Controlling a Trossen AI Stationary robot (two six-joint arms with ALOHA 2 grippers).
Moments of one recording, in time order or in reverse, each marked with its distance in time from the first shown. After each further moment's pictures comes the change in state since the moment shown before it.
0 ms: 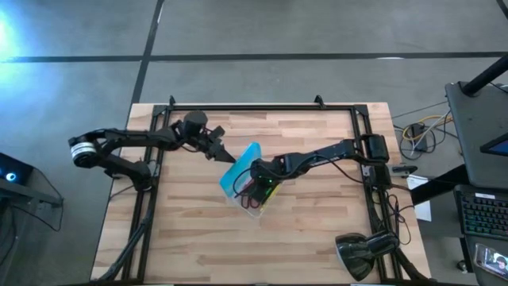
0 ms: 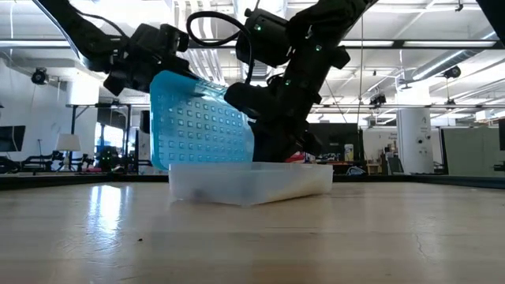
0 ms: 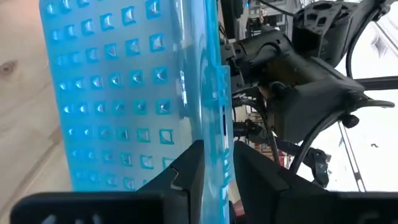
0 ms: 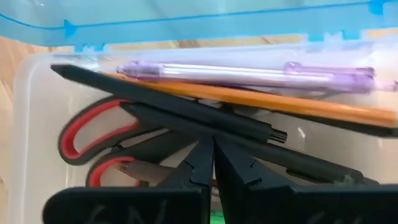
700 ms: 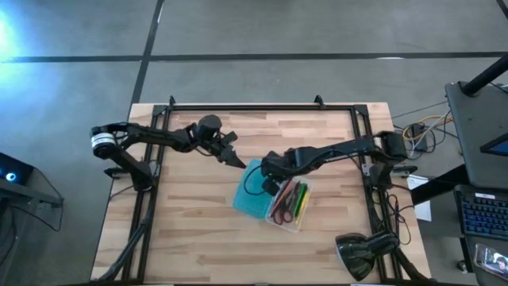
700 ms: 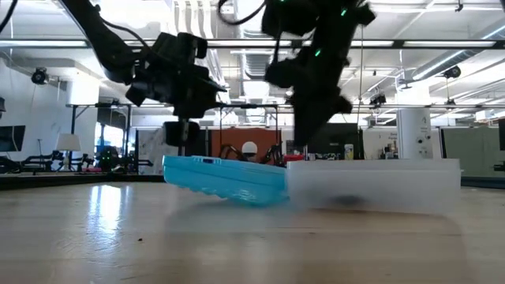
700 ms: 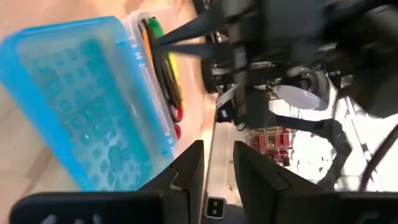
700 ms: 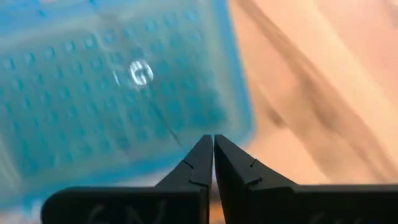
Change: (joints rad) left arm -0.078 0.216 0.085 0.133 0.011 0.054; right arm 0.016 -0.181 0.000 -0.335 0.182 -0.016
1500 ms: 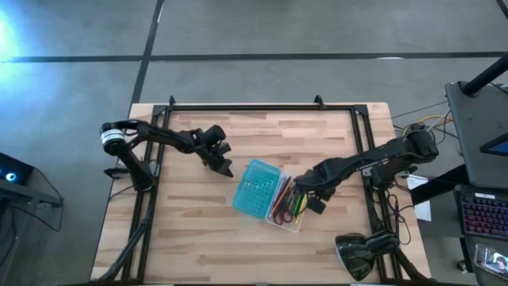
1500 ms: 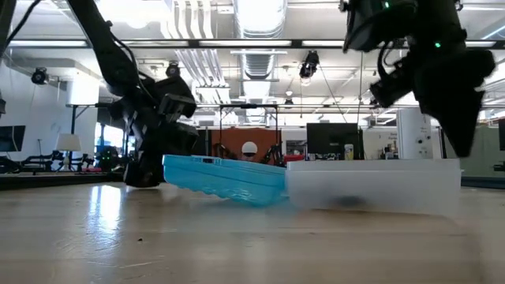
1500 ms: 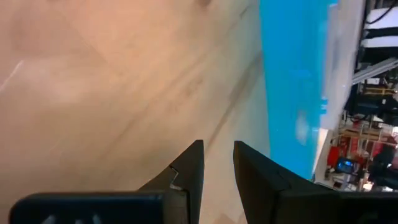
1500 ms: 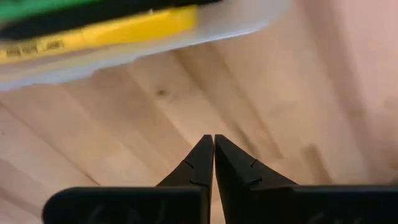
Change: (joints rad) left arm 0.027 0.103 -0.026 -0.454 -0.203 0.356; right arm 0.155 -0.272 -0.342 -0.350 -0.297 0.130
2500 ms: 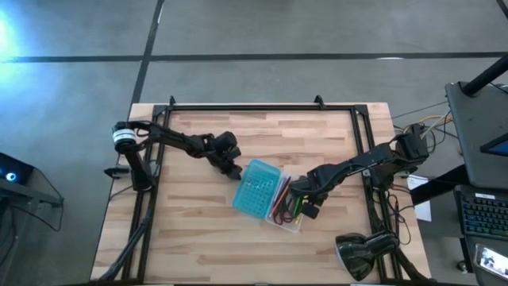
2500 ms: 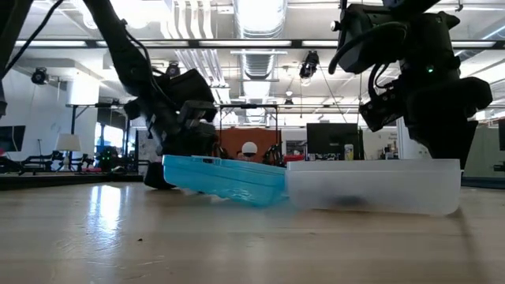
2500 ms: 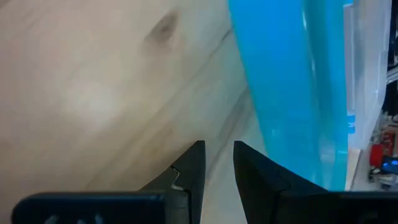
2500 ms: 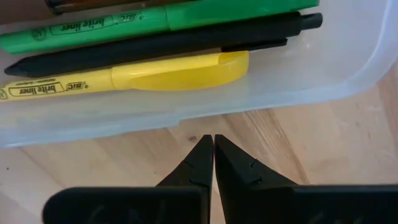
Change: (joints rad) left arm -0.133 0.137 0.111 0.050 -0.151 -0.002; right arm 0.006 0.106 -0.047 0.210 -0.020 -0.045
